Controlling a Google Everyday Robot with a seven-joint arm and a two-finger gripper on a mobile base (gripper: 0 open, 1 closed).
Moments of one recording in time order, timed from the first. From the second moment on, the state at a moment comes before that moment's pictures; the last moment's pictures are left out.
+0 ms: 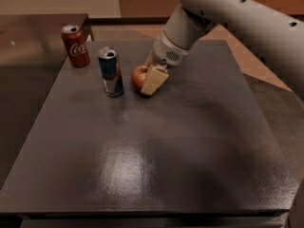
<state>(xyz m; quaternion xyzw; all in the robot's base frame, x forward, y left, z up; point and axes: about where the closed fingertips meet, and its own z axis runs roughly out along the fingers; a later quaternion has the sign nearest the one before) 0.593 0.000 0.857 -0.68 0.69 0.15 0.21</state>
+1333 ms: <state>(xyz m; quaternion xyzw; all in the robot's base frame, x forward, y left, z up) 0.590 0.021 0.842 -0.66 0.70 0.14 0.22</state>
